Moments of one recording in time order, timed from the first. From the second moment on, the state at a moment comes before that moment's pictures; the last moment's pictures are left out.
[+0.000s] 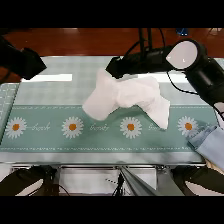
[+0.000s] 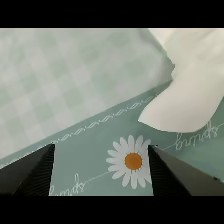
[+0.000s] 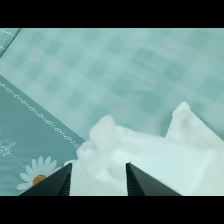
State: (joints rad) left arm -0.39 -1.08 1.73 1.66 -1.64 -1.45; right arm 0.50 -1.32 1.47 -1.10 0.88 1.46
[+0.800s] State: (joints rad) left arm -0.09 -1.26 1.02 1.12 -1.24 -1.16; right arm -0.27 -1.21 1.47 -1.28 1.25 1.39
